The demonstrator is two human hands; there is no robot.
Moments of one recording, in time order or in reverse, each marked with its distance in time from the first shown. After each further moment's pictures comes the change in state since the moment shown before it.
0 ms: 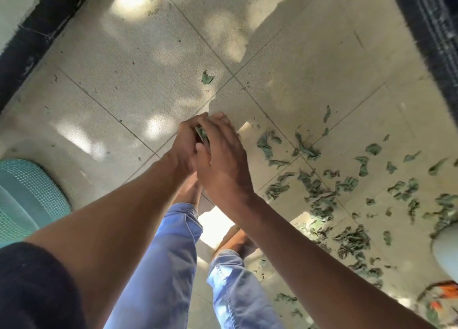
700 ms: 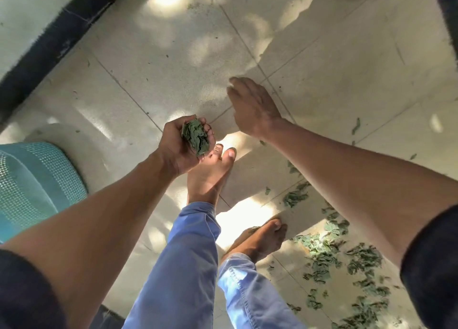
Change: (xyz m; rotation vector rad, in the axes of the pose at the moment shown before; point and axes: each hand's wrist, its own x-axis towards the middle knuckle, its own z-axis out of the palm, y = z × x) left_hand -0.024 0.053 -0.064 -0.207 0.013 -0.026; right_hand 0.145 0.076 0.040 -0.795 -0.359 -0.403
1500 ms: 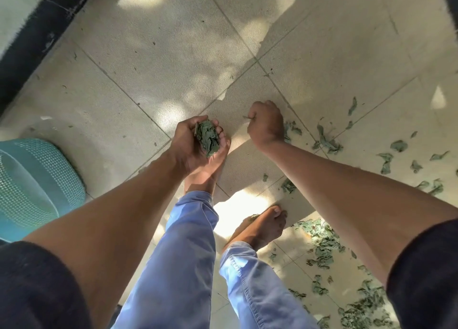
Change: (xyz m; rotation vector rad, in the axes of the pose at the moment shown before) left_hand 0.005 -0.045 0.006 0.103 0.118 -0.041; right_hand -0.066 0.005 0.060 0.503 0.139 0.560
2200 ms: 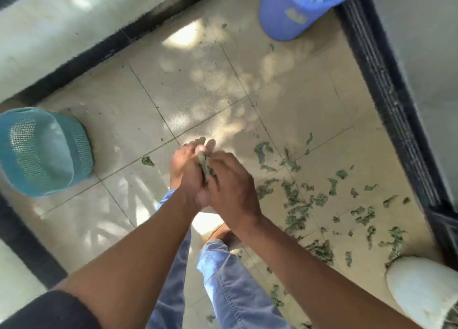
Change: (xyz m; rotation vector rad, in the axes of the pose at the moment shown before) left_hand -0.118 -0.107 -0.008 -0.159 -0.097 0.300; right_hand -0.241 -0.106 -0.138 0.193 0.060 -0.480
